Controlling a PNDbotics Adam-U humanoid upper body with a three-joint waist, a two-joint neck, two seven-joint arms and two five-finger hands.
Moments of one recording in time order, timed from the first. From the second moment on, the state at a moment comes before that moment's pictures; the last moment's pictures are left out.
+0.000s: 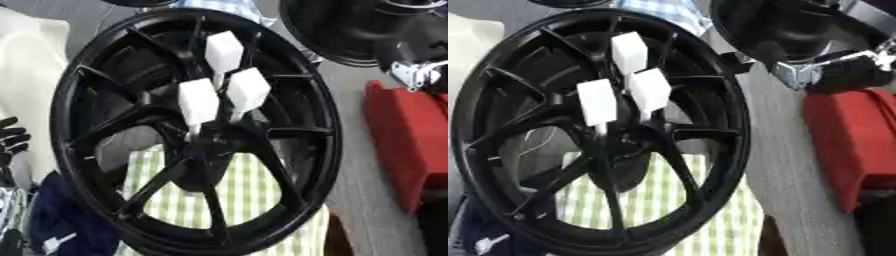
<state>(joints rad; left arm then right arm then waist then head) -0.46 0.20 0.16 -1.31 0.07 0.16 0.37 -0.49 -1.00 0.12 -1.99 0.16 -0.29 0.23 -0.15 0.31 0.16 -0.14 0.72</state>
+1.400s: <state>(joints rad) -0.48 0.14 0.14 -1.30 0.06 0.18 0.35 -0.61 -0.82 0.14 -1.99 0.27 -0.23 0.70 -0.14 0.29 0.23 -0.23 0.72</state>
